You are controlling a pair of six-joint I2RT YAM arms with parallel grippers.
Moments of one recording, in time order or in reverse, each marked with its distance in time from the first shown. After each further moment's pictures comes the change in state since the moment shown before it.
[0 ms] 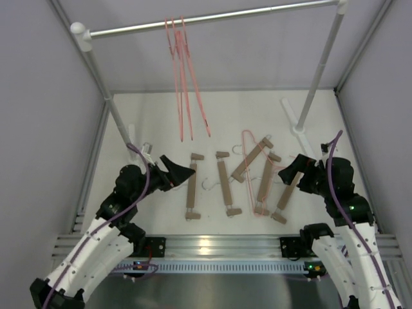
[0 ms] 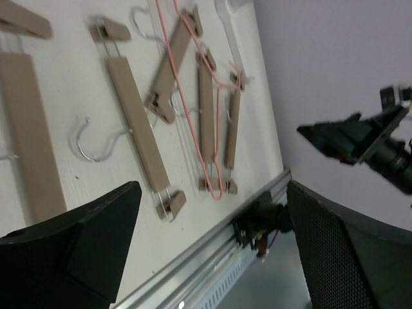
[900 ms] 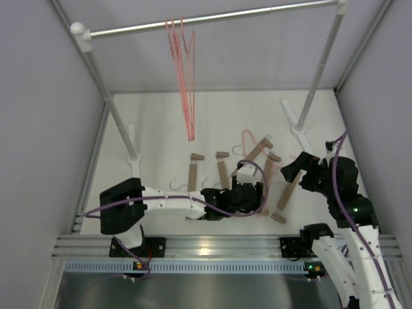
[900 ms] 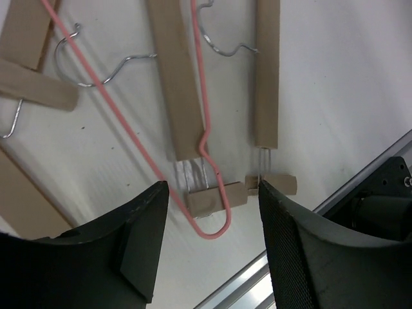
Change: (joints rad) left arm -0.917 1.114 0.502 0.227 -0.771 0.136; right arm 0.000 -0.006 0.044 -0.003 0.026 0.011
